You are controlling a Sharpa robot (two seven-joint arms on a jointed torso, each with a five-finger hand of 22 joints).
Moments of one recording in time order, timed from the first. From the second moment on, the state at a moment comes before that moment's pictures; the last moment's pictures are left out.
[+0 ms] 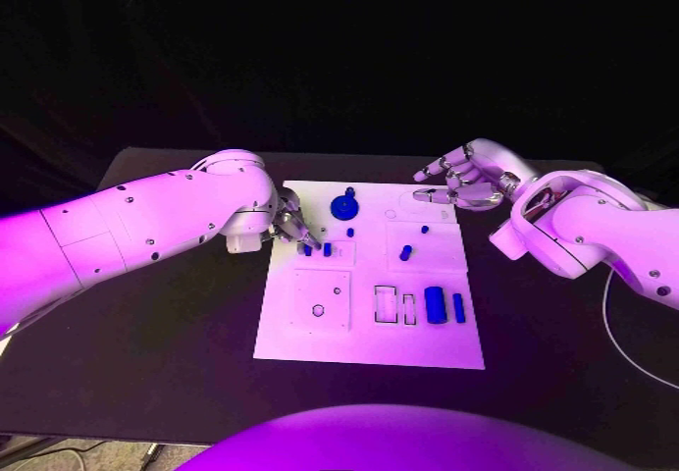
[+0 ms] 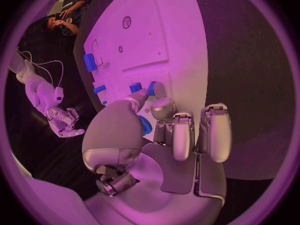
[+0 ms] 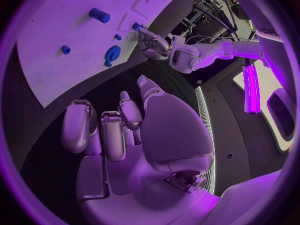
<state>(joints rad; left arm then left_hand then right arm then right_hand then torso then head) 1.25 -0.64 -0.01 1.34 -1.07 0.31 -0.69 1.02 -0.12 0.40 0.17 0.14 1.03 0.01 0.61 0.59 1.38 -0.06 1.08 0.98 1.47 -0.10 1.57 1.31 0.03 1.47 0.01 1.50 1.31 1.18 -0.95 0.03 1.66 -1.02 -0.35 -0.04 1.33 -0.09 0.12 0.16 0.24 0.99 0.14 0.07 0.07 1.35 0.06 1.18 1.28 1.47 -0.01 1.49 1.31 0.07 1.36 0.09 1.36 1.13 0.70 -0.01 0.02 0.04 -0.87</state>
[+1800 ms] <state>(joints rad) 1.24 -0.62 -0.04 1.36 -1.24 -0.16 -0.07 1.45 -0.16 0.22 0.09 0.13 0.88 0.14 0.23 0.23 0.95 0.09 0.29 0.21 1.40 0.00 1.10 0.99 0.17 1.33 0.10 0.52 0.87 1.18 -0.95 0.03 1.65 -1.02 -0.35 -0.03 1.33 -0.08 0.12 0.17 0.24 0.99 0.14 0.07 0.07 1.35 0.06 1.18 1.27 1.47 -0.01 1.49 1.31 0.07 1.36 0.09 1.36 1.13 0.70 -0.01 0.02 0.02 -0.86</state>
